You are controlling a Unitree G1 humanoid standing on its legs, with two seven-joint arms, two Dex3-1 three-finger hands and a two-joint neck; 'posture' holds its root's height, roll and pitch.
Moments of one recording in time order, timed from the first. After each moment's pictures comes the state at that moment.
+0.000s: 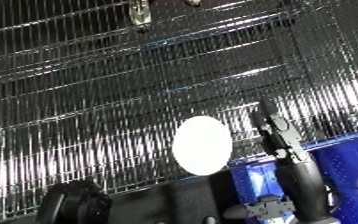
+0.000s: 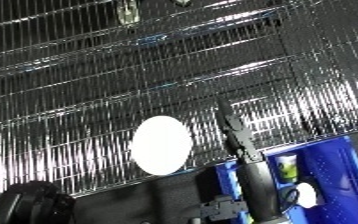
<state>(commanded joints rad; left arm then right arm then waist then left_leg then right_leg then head) -0.32 0.39 -0.22 0.07 -0.78 -0.24 -0.01 -0.51 -0.46 0.27 -0.06 0.28 -0.20 -0.19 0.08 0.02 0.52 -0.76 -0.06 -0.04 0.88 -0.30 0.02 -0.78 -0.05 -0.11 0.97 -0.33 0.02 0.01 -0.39</state>
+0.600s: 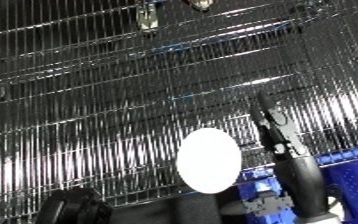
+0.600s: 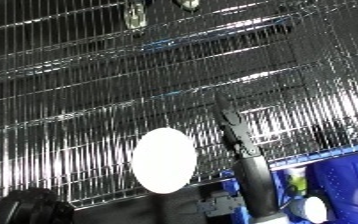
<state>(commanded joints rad) -0.38 0.40 -0.22 0.09 -0.78 -0.24 -0.02 -0.65 -0.46 0.29 0.05 0.28 -0.20 -0.19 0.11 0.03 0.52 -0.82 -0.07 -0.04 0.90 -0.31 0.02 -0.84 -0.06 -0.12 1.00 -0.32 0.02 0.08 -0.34</state>
